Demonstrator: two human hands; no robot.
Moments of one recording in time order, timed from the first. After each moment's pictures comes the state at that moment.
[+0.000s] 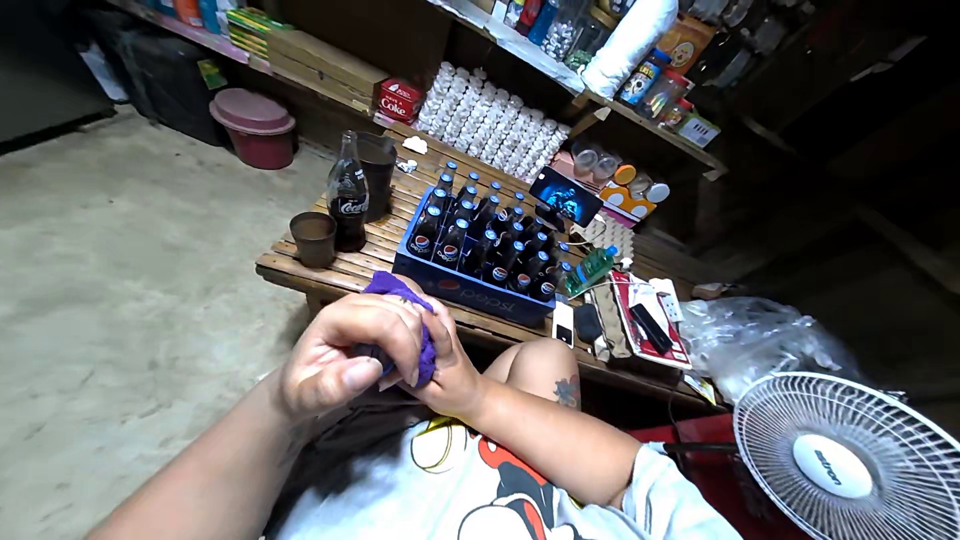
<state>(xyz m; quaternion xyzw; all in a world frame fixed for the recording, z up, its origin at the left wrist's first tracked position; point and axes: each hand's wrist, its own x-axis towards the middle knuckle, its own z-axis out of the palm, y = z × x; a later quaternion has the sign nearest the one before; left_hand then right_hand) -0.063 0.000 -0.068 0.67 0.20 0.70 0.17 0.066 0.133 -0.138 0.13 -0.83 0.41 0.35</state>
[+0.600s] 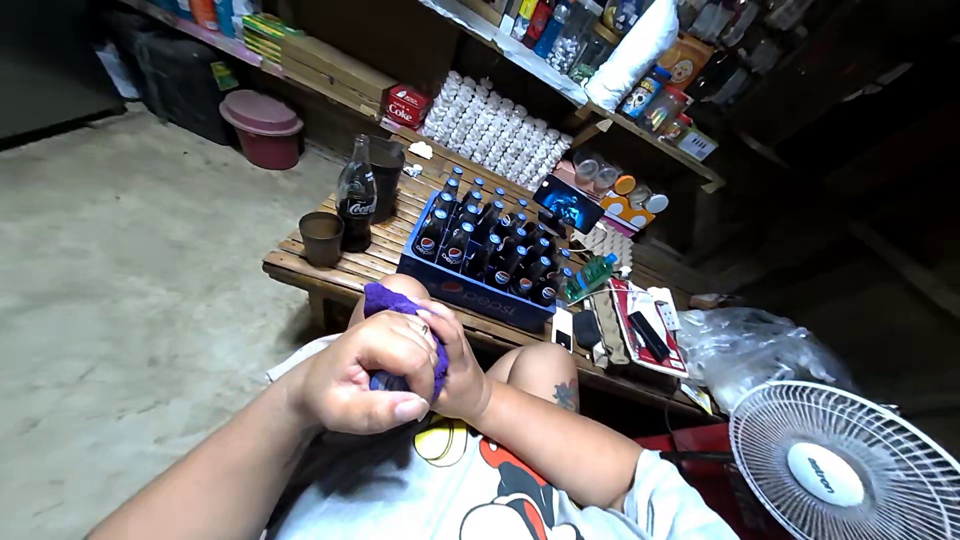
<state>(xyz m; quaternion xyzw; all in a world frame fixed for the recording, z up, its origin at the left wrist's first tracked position) -0.058 -0.003 -0.071 0.74 0.20 0.63 0.14 0.066 0.128 -0.126 0.17 -0.83 0.35 0.39</state>
